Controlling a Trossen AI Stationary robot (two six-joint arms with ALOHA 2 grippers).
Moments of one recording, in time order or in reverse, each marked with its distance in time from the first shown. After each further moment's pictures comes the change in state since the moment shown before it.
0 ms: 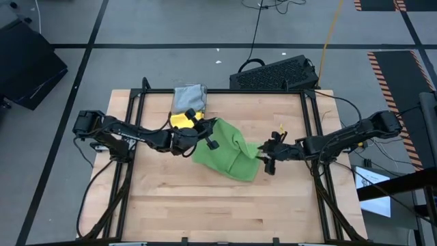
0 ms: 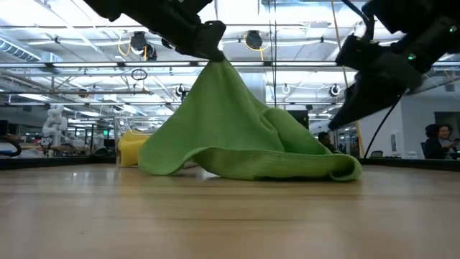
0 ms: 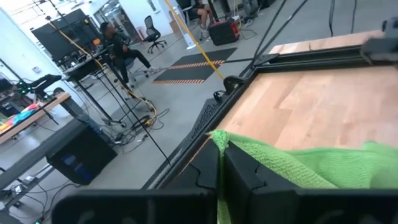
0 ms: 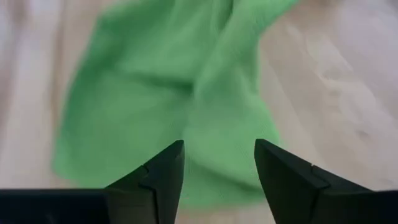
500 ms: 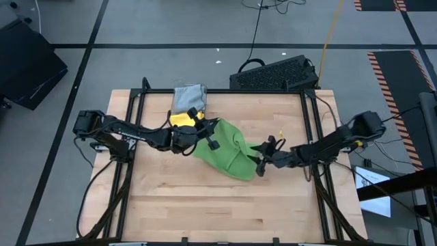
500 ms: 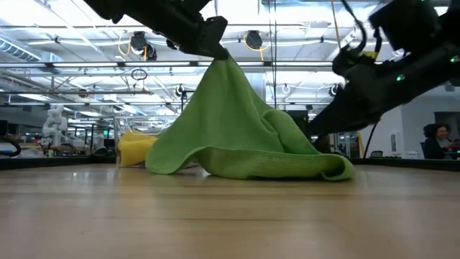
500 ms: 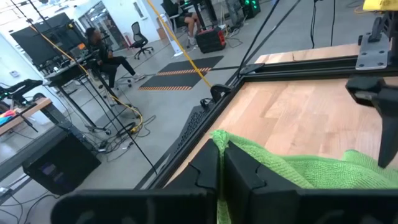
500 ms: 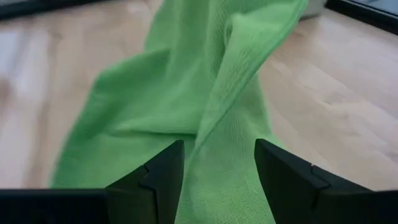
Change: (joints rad) left arm 0.022 0.000 0.000 0.037 0.083 0.003; right arm 0.069 0.291 -0.124 0.648 0.219 0.125
